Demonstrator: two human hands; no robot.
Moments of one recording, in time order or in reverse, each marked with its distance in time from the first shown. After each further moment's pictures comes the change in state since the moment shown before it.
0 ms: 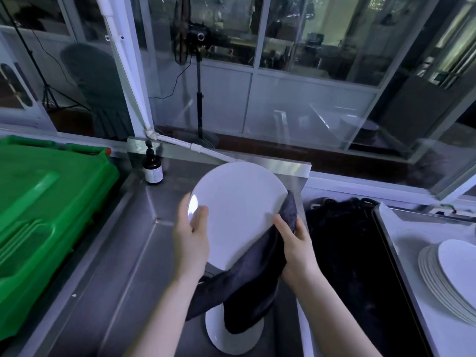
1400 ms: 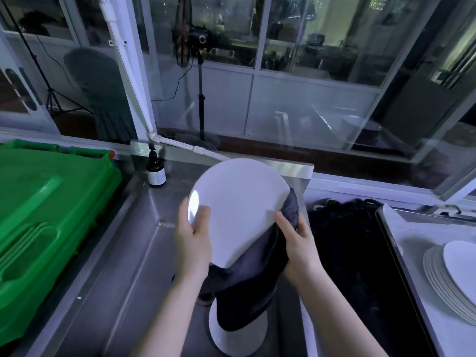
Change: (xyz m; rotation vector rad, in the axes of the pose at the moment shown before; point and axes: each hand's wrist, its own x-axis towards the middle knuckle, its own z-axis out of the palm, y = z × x) left_hand -0.003 0.007 0.002 -0.027 0.029 0.040; right_hand -0.003 -0.010 0.012 0.050 -0.041 -0.014
